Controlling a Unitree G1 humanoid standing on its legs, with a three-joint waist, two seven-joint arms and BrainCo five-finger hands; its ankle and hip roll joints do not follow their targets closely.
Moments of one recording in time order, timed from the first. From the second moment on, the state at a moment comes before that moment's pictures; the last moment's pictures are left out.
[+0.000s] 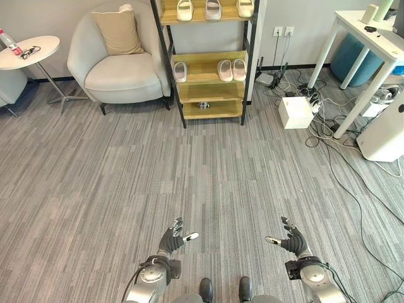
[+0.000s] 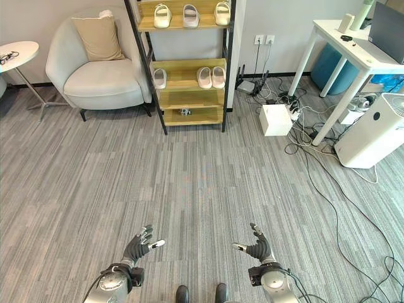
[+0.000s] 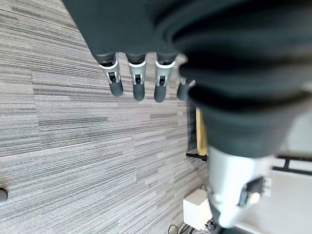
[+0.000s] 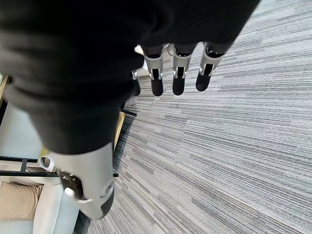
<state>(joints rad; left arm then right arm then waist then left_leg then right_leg) 0.08 0.24 -0.34 0.55 -0.33 -0.12 0.13 0.09 -0.32 0.23 0.50 0.06 -0.09 -0.22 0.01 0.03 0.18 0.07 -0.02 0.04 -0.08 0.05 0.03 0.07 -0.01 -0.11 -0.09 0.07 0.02</state>
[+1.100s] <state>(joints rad) 0.11 0.24 -0.31 0.51 -0.38 -0.12 0.13 0.11 -0.31 0.23 0.50 0.08 -0.09 -0.22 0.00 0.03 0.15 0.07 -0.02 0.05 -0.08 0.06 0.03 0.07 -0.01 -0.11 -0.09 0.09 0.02</state>
